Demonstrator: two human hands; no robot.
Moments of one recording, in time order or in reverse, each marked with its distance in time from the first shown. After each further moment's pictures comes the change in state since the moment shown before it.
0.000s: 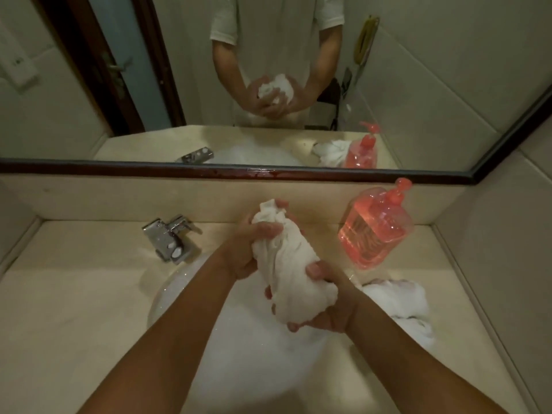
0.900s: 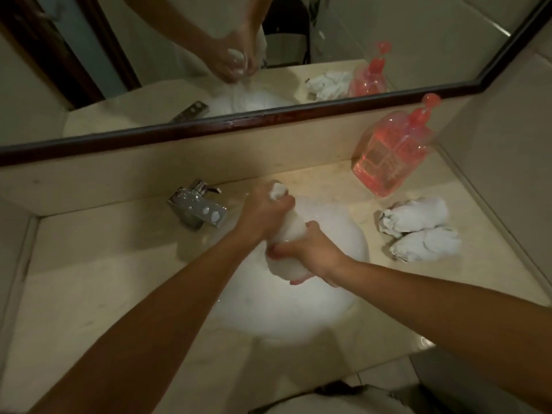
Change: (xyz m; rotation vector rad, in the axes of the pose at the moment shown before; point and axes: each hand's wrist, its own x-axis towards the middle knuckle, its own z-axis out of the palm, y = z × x) left_hand -0.047 0.016 -0.063 0.991 0.346 -0.121; right_hand 0.112 0.075 0.072 -0.468 0.979 -0.031
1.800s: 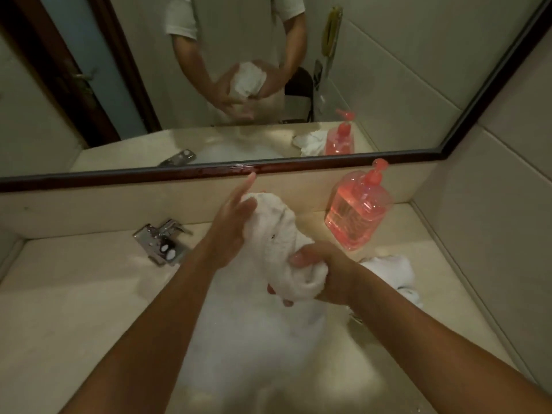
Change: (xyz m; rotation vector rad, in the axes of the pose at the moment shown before) left_hand 0.014 0.061 0.031 -0.763 -0.209 0.101; right_hand -0.023 -0.039 -0.144 0.406 -0.809 -0.104
